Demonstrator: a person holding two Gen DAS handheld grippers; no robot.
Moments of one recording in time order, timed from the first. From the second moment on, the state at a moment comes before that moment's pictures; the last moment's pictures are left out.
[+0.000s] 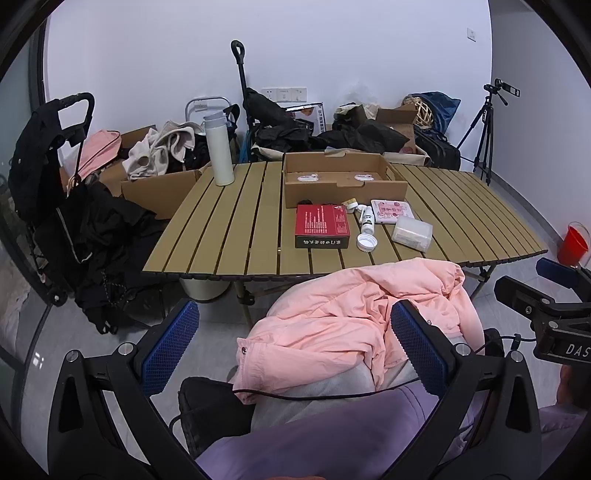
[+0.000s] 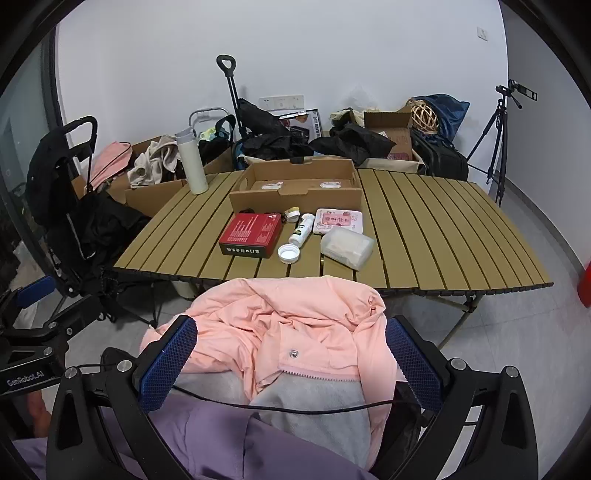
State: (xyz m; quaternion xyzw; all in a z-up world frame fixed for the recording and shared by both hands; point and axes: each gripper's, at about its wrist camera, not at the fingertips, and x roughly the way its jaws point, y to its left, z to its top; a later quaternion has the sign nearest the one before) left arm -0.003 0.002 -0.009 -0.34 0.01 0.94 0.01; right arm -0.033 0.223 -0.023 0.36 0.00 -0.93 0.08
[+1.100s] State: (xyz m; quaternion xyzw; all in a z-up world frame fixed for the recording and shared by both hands) left arm -0.001 0.004 -0.011 -0.34 0.02 0.94 0.00; right arm -0.035 0.223 -0.028 0.37 -0.01 -0.93 0.08
